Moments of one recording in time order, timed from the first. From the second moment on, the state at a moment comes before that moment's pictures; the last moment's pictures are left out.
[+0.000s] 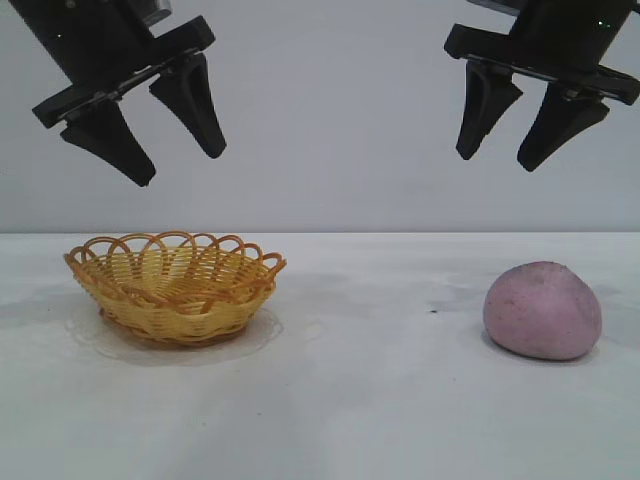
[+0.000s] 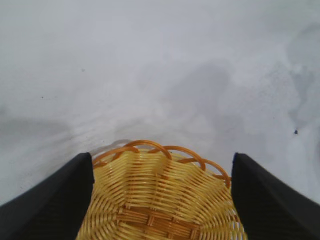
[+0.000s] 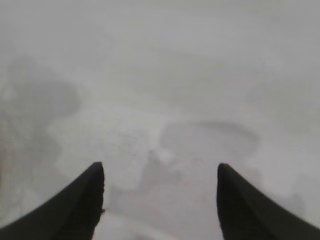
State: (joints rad) left arm -0.24 1.85 -1.22 -0.72 0.54 0.58; right arm 0.27 1.82 -1.22 0.44 0.55 -0.36
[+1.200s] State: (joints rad) left arm -0.24 1.87 -1.27 -0.33 0.67 0.58; right arm 0.27 1.82 -1.22 0.44 0.56 -0.36
